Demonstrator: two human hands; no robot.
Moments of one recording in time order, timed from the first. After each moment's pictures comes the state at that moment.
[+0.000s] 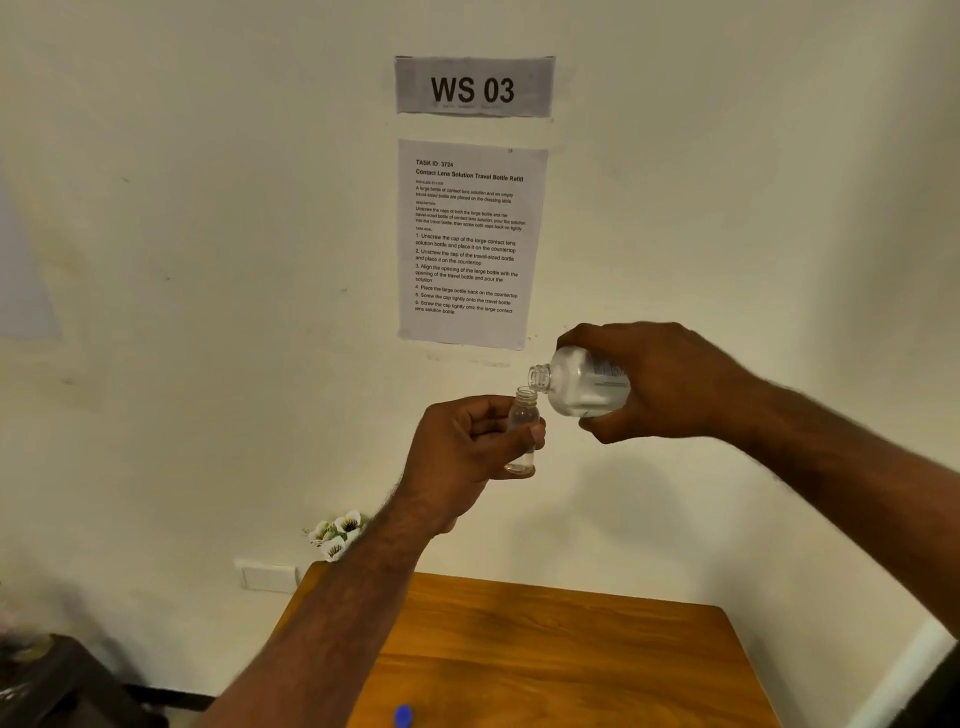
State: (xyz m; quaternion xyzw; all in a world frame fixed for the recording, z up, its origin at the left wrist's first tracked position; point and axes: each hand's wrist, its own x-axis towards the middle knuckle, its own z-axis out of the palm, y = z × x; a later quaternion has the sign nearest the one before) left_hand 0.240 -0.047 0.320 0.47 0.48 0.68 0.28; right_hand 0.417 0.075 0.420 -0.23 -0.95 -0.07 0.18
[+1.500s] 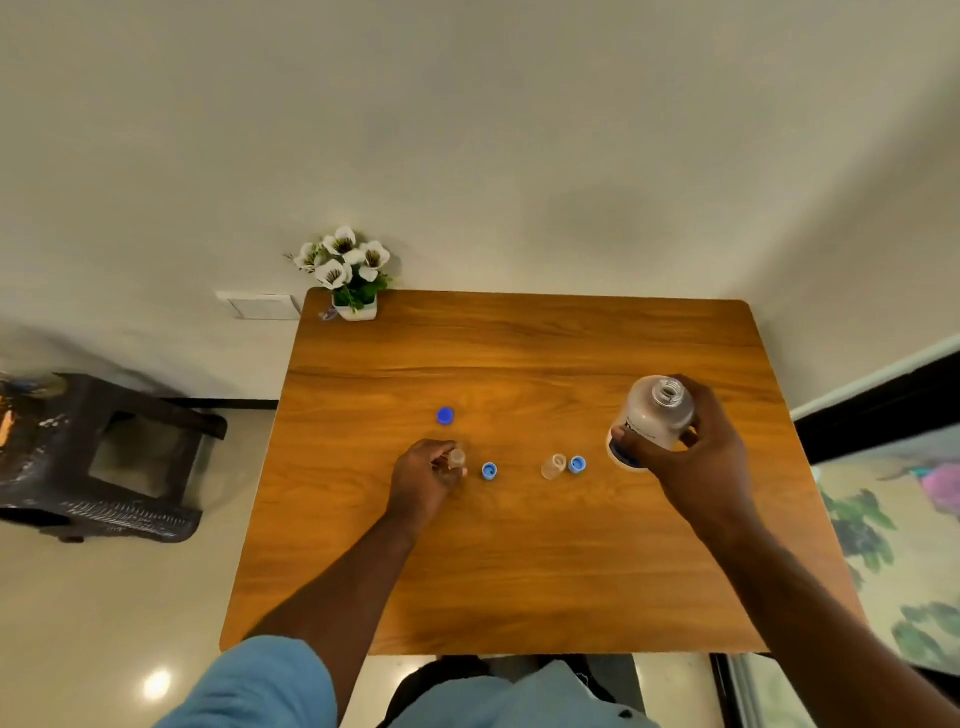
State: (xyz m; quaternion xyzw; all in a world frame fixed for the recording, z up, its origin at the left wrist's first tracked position) left_hand 0.167 -0.146 -0.123 0.39 0.79 0.34 0.32; right_hand 0.446 -0.040 0.056 -0.56 -0.67 0.37 0.31
